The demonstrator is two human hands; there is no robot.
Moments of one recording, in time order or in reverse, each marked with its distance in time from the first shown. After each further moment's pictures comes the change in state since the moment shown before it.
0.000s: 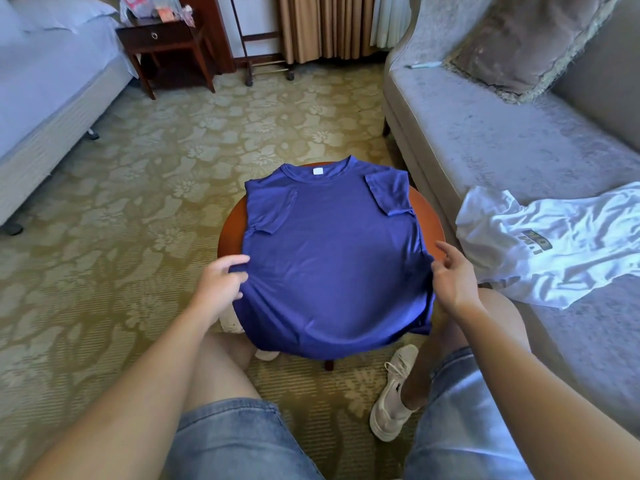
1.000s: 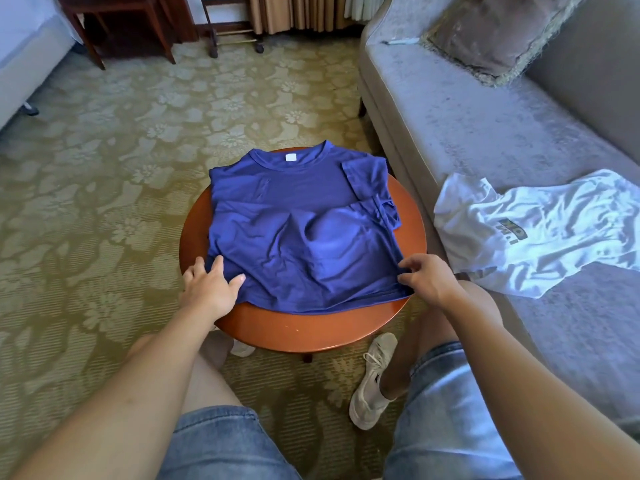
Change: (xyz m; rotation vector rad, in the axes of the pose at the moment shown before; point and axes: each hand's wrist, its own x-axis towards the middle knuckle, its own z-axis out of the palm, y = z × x) left_hand 0.046 -0.031 0.043 0.940 -0.072 0.003; right_hand 0.023 0.006 -0.005 -0.431 -0.279 0.037
